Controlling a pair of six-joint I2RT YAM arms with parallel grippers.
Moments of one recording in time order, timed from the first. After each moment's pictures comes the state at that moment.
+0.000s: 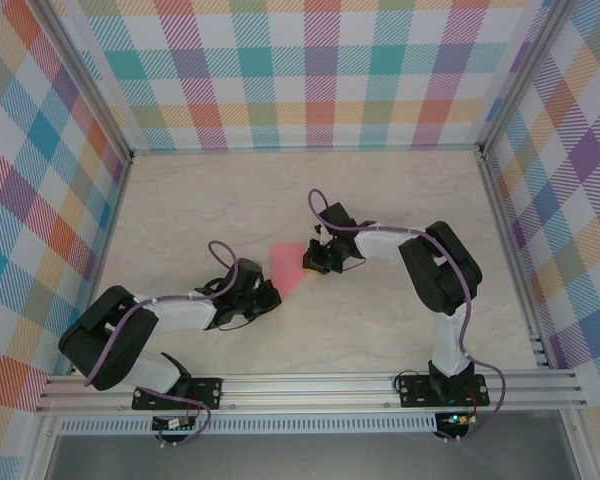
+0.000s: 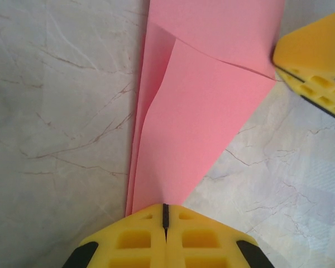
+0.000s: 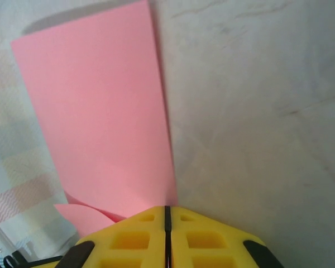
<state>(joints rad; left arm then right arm) -0.65 1.43 0.45 0.10 0.19 -1.03 0.60 1.98 1.18 -0.29 -0.47 0.76</state>
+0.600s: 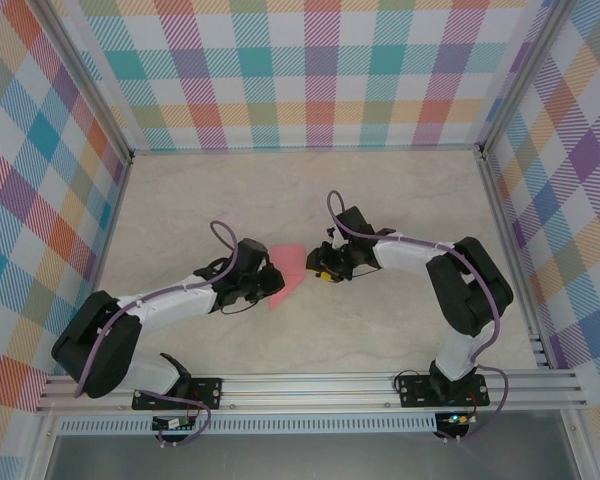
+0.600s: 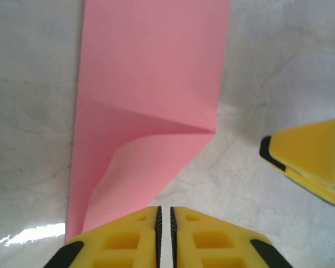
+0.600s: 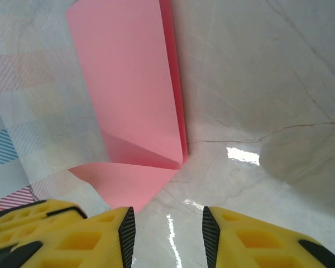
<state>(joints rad) -0.65 1.40 0.67 -0.17 0.10 -0.96 0.60 1.77 1.00 -0.26 -0.55 0.88</state>
